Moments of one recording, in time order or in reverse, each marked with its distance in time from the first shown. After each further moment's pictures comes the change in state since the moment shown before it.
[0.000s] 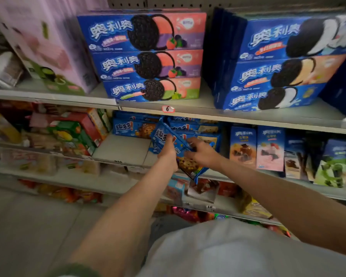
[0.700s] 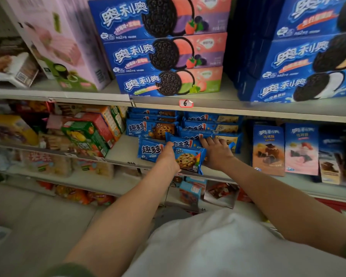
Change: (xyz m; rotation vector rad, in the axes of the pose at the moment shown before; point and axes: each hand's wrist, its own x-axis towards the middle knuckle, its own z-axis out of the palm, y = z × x) left_hand 0.003 0.010 -0.036 -0.167 -0.024 -0.027; right_hand 0.055 0.041 0.034 -0.917 0.073 -0.119
